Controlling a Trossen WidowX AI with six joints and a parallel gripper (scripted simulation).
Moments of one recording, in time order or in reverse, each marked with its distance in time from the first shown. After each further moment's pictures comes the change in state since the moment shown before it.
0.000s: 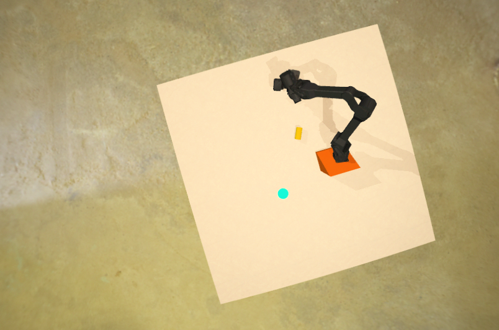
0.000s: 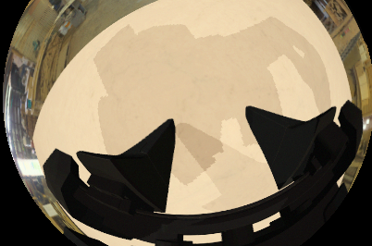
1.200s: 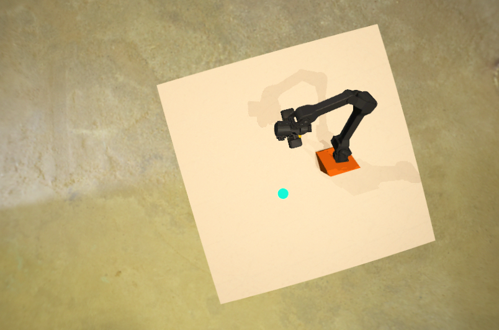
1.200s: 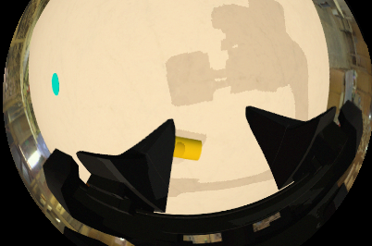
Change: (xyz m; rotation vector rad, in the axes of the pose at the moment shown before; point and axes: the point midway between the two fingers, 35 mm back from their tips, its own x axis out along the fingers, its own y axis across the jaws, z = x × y) arm -0.191 0.009 -0.176 -1.780 0.233 0.619
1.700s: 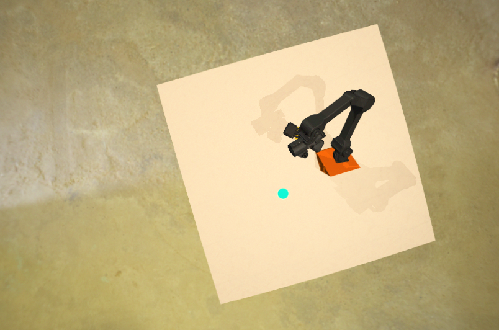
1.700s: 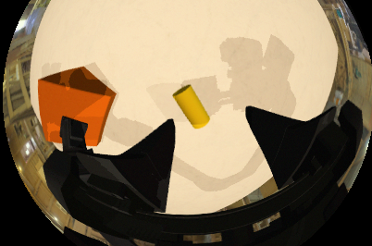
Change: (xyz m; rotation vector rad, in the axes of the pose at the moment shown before) arm -0.044 0.054 -0.032 -0.819 0.015 0.054
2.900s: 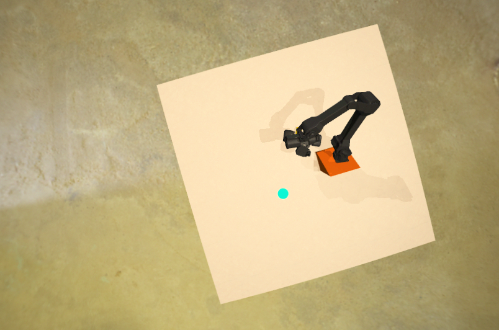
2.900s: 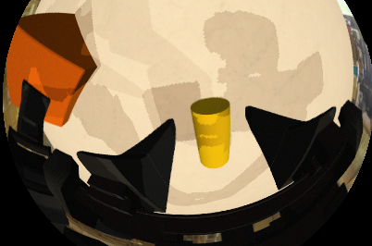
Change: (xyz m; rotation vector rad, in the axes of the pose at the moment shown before) arm 0.090 0.026 -0.010 -0.354 0.036 0.065
